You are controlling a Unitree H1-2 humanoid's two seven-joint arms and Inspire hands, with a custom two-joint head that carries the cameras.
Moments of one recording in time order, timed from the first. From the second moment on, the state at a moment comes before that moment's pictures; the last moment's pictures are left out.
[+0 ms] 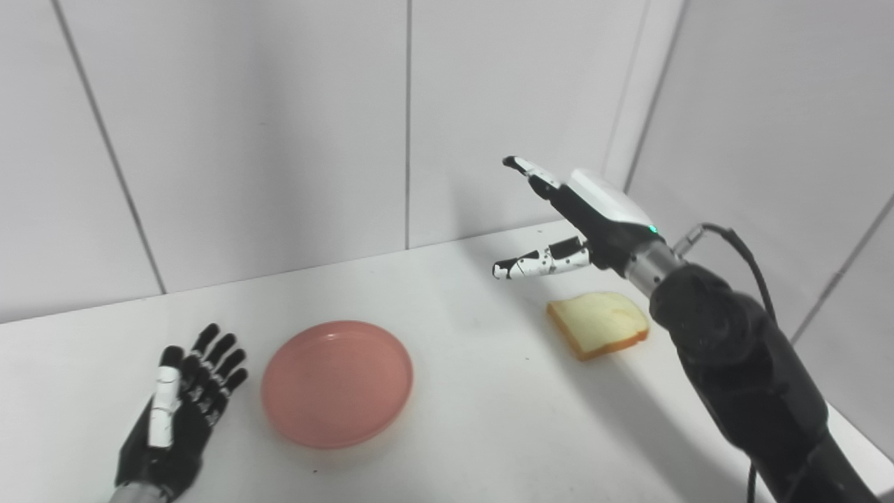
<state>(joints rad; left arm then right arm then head) -0.40 0.05 0.03 0.34 -0.31 0.11 -0.36 -0.44 -0.72 -0.08 -0.44 -0.52 0.47 0.58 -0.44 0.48</state>
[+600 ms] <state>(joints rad) -0.41 0.08 0.05 0.35 -0.35 0.13 -0.39 -0.50 -0.90 0.03 -0.26 -0.69 0.47 1.01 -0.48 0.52</state>
